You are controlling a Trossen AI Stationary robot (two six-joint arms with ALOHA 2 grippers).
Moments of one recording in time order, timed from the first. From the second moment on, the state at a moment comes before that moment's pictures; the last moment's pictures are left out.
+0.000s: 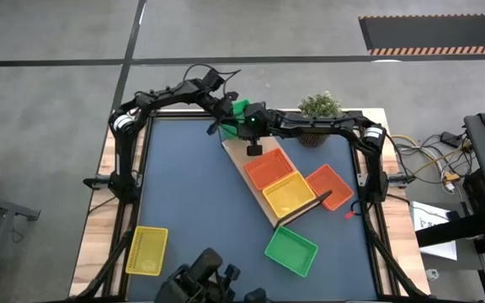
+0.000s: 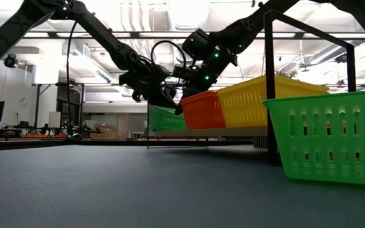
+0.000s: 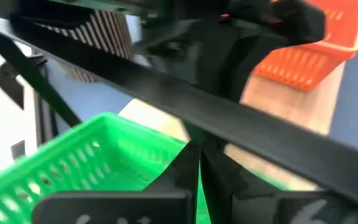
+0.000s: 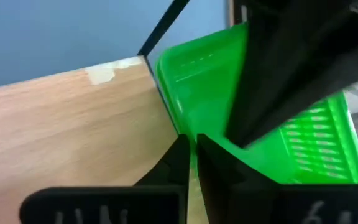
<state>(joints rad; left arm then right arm) 0.82 2.00 1.53 -0.54 0.93 1.10 -0.41 2.02 1.46 -0.24 0.02 -0.65</state>
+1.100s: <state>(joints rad) 0.89 1.77 1.53 -0.84 0.46 1.11 -0.34 1.84 1.45 -0.47 -0.01 -0.57</state>
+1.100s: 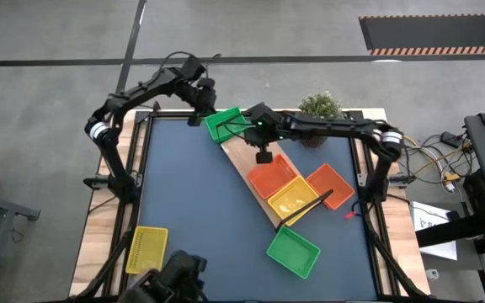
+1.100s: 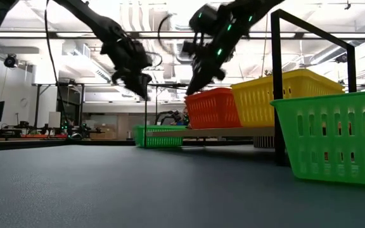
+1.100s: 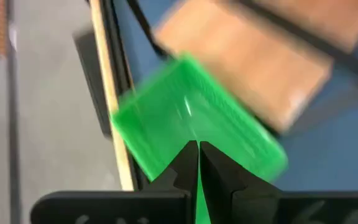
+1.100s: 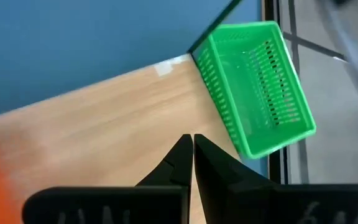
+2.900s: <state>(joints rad) 0.77 1.72 1.10 -0.55 0.30 1.14 -0.15 1.29 1.07 -0.49 -0.06 -0.28</state>
